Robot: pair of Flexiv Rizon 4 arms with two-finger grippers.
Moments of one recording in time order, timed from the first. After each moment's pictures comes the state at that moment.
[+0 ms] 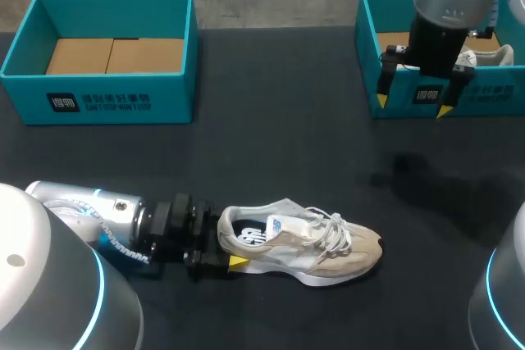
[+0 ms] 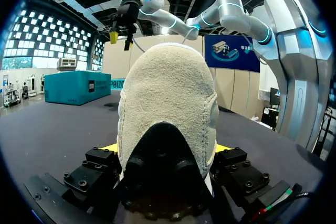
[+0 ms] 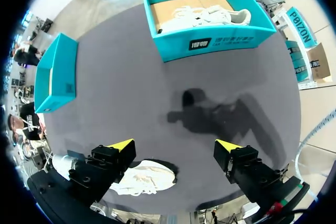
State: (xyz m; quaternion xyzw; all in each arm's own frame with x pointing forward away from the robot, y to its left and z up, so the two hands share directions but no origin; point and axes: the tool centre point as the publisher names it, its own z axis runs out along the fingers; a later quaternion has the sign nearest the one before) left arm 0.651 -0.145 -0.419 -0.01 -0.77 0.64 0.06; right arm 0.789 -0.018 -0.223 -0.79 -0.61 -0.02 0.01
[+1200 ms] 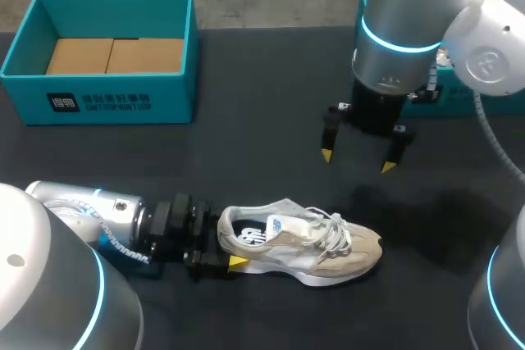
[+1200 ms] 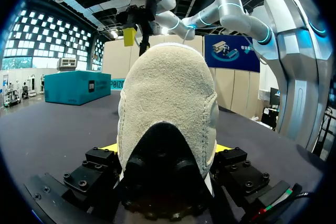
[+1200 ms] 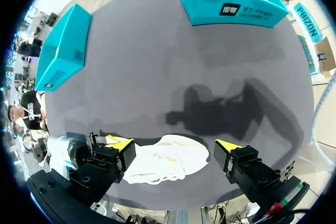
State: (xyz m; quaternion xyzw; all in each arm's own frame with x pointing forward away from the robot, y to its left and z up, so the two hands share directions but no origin) left arm 0.651 -0.145 -0.419 -0.01 -0.77 0.64 0.06; right arm 0.712 0.079 -0.265 -0.78 -0.62 -0.03 0.03
